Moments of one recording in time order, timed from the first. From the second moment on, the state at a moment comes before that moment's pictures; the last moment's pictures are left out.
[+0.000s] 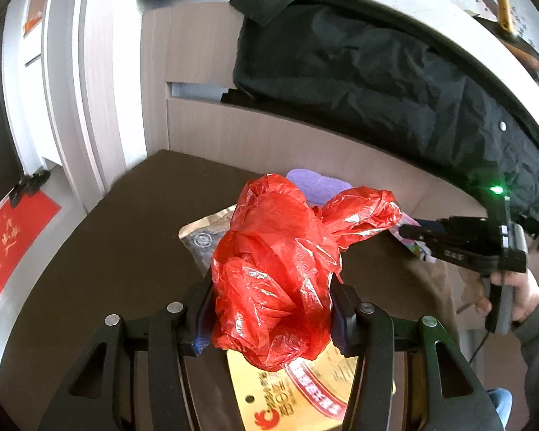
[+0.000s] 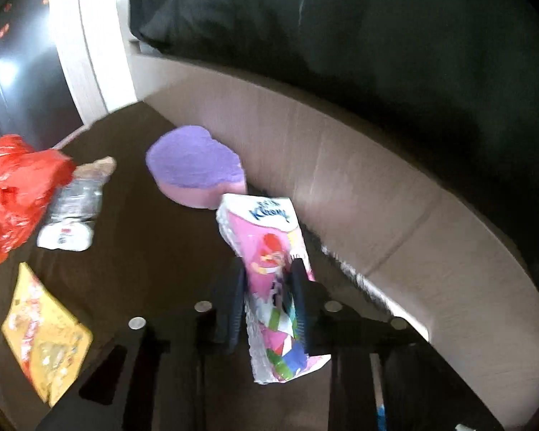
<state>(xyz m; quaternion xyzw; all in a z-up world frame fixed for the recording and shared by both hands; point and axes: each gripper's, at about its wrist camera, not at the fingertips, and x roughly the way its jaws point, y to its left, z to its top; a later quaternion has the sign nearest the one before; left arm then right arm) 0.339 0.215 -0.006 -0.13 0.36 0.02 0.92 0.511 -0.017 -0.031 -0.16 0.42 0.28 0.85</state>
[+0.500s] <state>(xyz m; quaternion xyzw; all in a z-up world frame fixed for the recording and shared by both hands) 0.312 0.056 0.046 -0.07 0.35 -0.11 0.93 0.371 -0.164 0.091 -0.04 0.34 0.30 0.89</state>
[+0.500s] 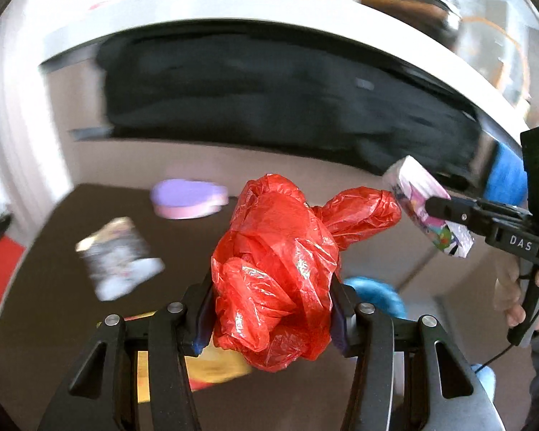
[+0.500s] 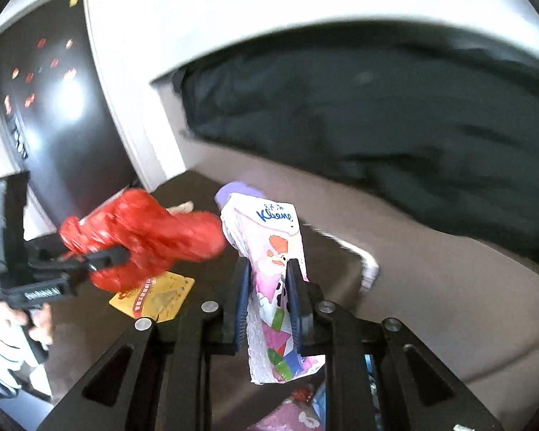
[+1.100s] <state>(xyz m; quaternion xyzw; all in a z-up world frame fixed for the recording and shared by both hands) 0.394 -0.173 -0.083 -0.03 0.50 -0.16 0.85 0.343 -0.364 -0.021 0.12 0.40 0.11 0.90</state>
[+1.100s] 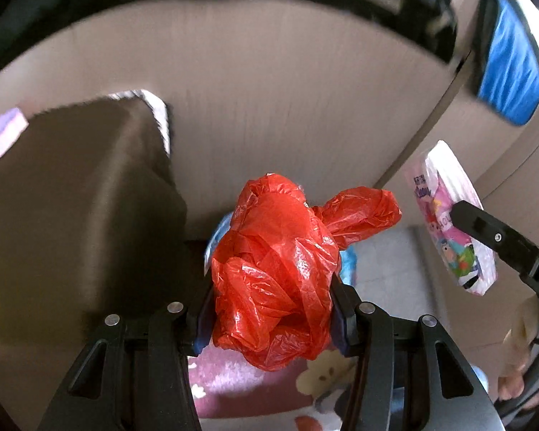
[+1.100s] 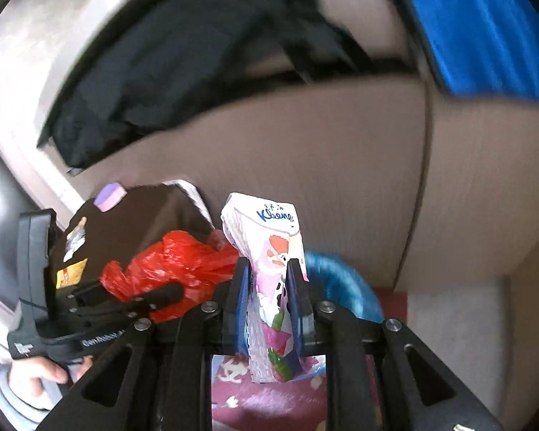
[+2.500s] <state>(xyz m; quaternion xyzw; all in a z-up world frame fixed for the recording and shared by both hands) 0.440 -0.178 -0.132 -0.07 0.54 -0.20 0.81 0.367 -0.377 -0.074 0.11 0.44 0.03 0.89</state>
